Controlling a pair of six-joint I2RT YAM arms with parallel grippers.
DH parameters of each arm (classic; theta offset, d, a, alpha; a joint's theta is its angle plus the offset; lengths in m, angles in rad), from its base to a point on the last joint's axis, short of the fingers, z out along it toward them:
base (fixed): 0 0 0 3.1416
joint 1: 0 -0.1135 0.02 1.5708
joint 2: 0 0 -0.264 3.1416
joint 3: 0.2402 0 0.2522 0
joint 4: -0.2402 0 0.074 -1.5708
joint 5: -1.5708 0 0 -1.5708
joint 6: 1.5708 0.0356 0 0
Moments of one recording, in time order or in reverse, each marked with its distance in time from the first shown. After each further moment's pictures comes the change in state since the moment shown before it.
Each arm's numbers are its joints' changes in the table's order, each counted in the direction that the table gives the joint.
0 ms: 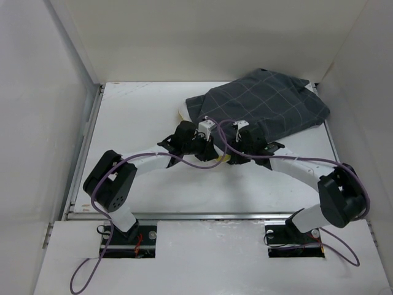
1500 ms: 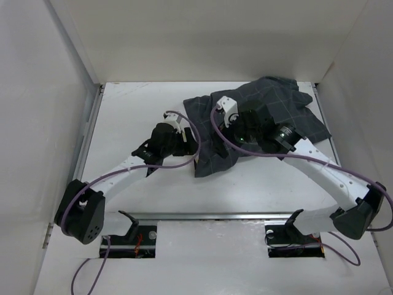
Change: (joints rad) left arm -0.091 -0.347 -0.145 -0.150 0.380 -0.293; right arm -0.177 -0.137 0.502 -0.411 0.142 -0.311
